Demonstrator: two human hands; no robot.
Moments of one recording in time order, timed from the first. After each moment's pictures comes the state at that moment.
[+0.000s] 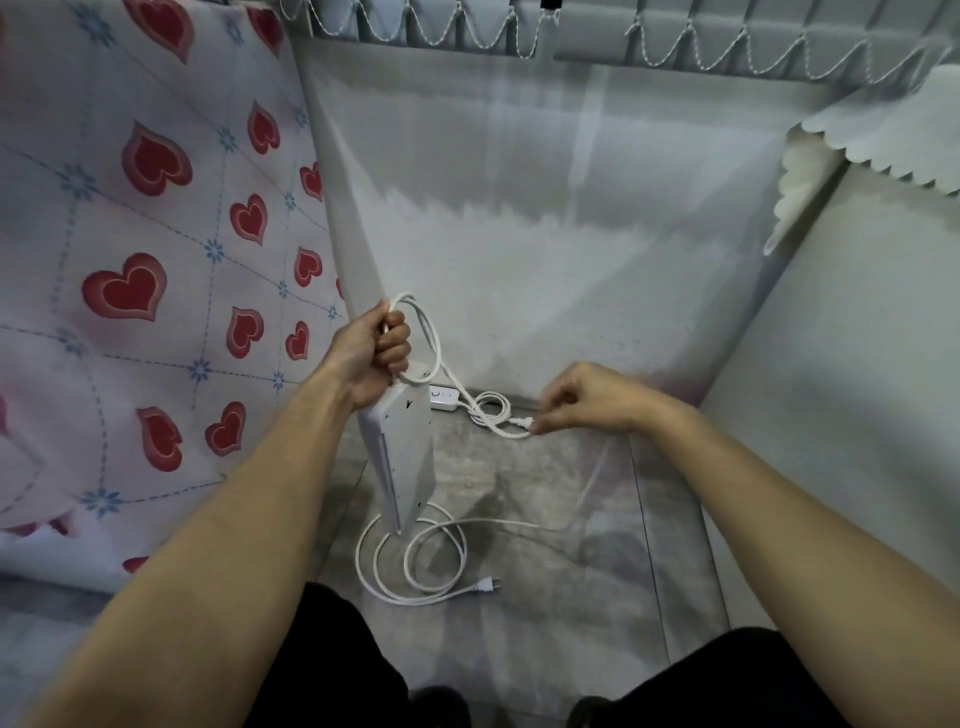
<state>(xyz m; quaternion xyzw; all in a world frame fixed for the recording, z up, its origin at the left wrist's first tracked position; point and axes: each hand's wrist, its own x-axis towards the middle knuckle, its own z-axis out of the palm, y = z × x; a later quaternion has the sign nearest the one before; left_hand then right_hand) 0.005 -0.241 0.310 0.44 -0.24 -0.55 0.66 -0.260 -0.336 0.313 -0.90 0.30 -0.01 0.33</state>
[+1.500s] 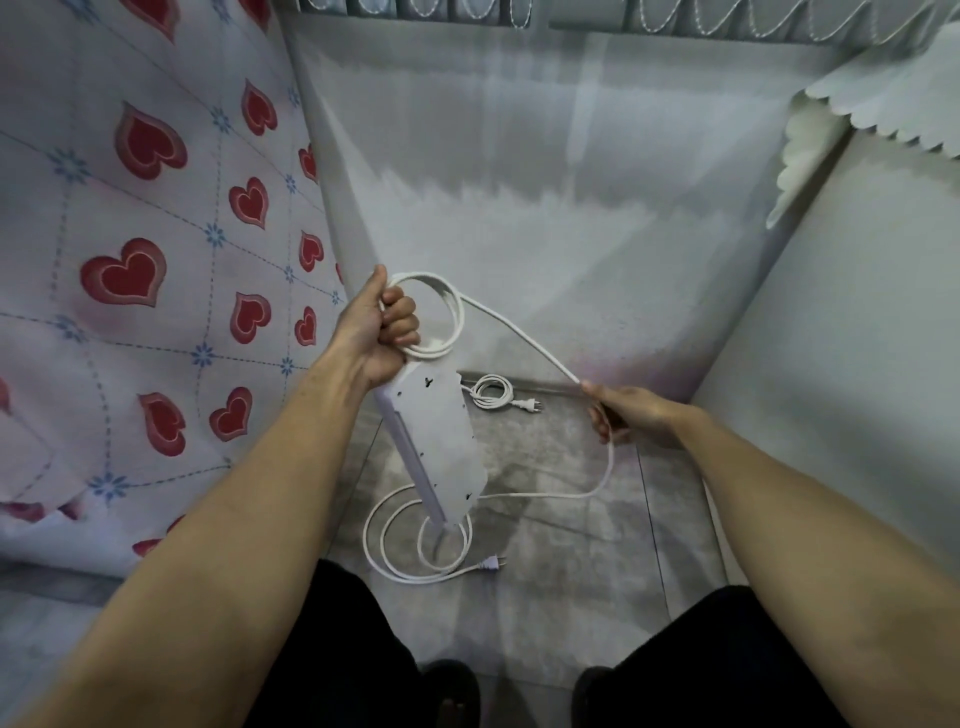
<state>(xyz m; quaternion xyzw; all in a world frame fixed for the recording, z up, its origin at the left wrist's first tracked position) -0.005 -0.247 0.314 0.38 -0.18 -0.59 0.69 -0.308 -0.368 0.237 -0.69 0.49 -0.08 0.52</state>
